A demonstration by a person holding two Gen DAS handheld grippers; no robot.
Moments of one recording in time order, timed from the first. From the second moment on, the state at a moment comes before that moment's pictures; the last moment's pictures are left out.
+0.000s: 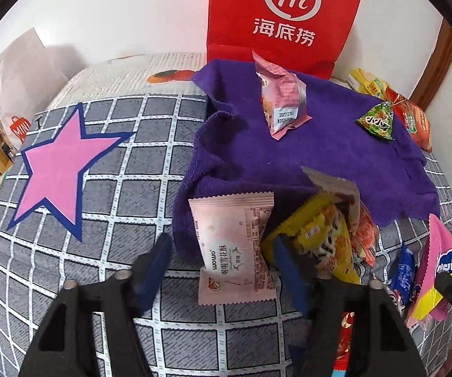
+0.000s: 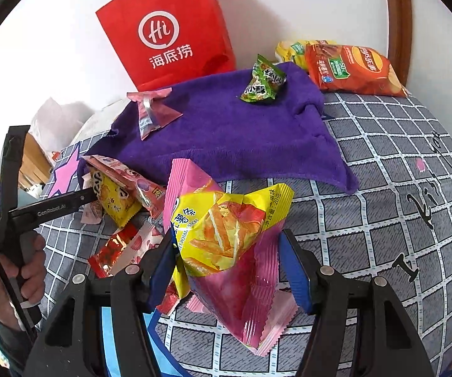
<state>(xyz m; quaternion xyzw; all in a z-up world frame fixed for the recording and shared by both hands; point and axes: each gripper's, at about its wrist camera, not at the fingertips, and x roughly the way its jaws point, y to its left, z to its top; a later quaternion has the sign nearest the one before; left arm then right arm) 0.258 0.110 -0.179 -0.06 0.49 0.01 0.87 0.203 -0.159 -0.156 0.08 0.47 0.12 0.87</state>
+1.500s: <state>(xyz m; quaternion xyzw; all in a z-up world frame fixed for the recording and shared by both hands) 0.284 0.079 -0.067 -0.04 0.41 -0.03 0.91 0.278 -0.172 -0.061 0.06 0.40 0.14 0.90</state>
